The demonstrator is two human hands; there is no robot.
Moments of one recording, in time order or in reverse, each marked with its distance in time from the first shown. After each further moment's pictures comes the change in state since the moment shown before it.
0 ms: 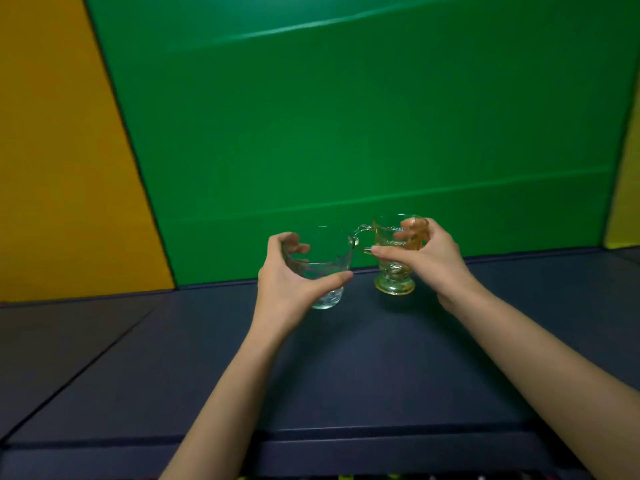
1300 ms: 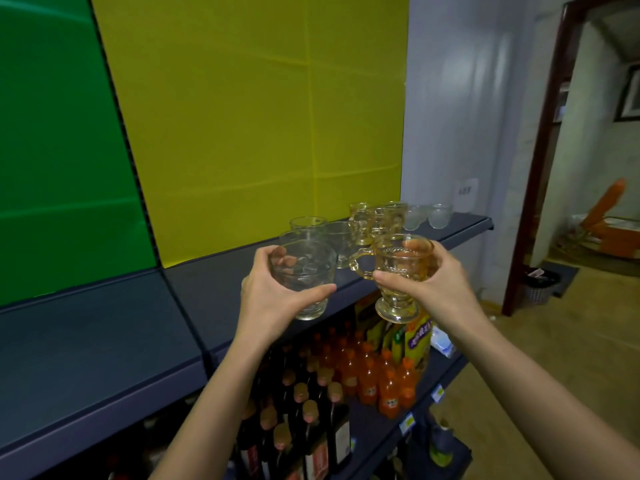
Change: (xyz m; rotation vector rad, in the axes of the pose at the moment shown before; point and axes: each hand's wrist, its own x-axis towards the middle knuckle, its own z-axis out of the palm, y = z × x) left_hand -0.216 0.270 0.526 -0.339 -0.525 0.126; right_hand -0.169 0.021 -0.637 -0.401 0.553 0.062
